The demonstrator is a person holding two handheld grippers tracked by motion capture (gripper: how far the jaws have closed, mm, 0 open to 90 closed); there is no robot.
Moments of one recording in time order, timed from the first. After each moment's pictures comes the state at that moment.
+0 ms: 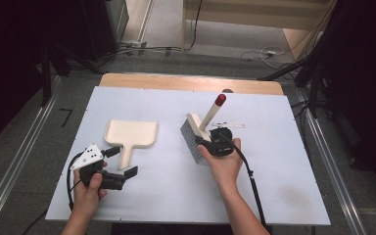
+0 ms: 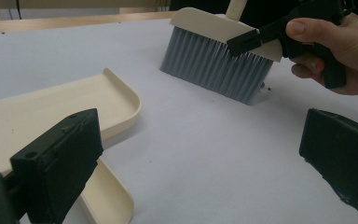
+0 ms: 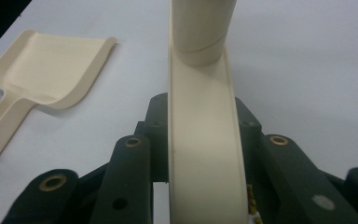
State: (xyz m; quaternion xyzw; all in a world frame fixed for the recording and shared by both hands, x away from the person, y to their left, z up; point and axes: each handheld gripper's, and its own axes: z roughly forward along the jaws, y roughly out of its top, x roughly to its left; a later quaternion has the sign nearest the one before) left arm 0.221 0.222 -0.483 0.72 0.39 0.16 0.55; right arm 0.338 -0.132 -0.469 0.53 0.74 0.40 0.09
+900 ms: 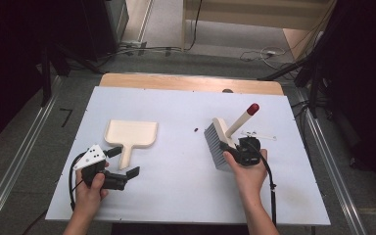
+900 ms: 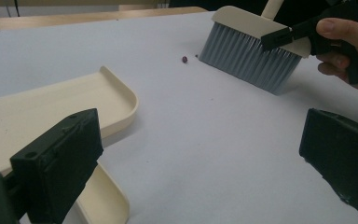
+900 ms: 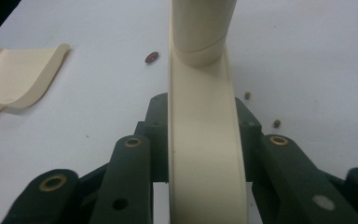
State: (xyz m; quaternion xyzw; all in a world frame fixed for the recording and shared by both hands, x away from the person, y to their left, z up) left arm 0.222 0.218 -0.483 0.72 0.39 0.16 0.55; right arm 0.320 -0.203 -0.473 0.57 0.70 0.41 0.10
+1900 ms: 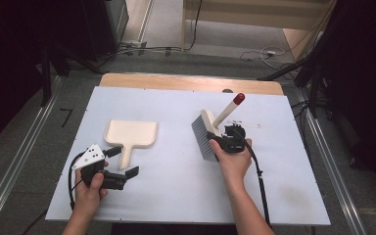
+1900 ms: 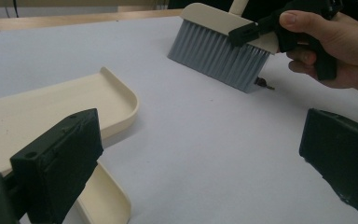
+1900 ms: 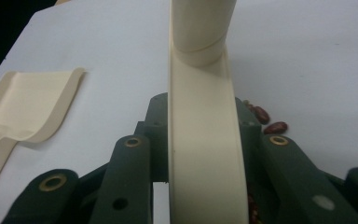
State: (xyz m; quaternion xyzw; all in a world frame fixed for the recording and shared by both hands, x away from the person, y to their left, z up) left arm 0.223 0.220 -0.483 0.72 0.39 0.16 0.55; right arm 0.354 -0.166 -0.475 0.59 0.69 0.42 0.07
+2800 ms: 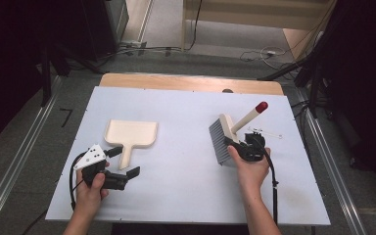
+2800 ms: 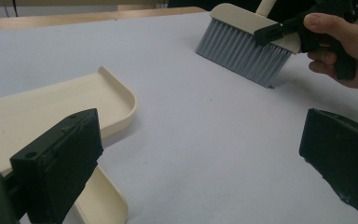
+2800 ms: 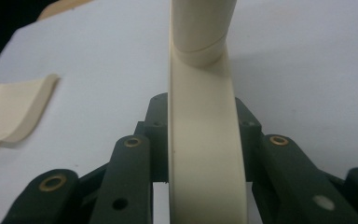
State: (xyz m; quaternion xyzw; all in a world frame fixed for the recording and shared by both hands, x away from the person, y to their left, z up) left arm 0.223 0.218 -0.483 0.72 0.39 0.16 0.55; right arm 0.335 -0.215 -0.477 0.61 0.66 0.43 0.08
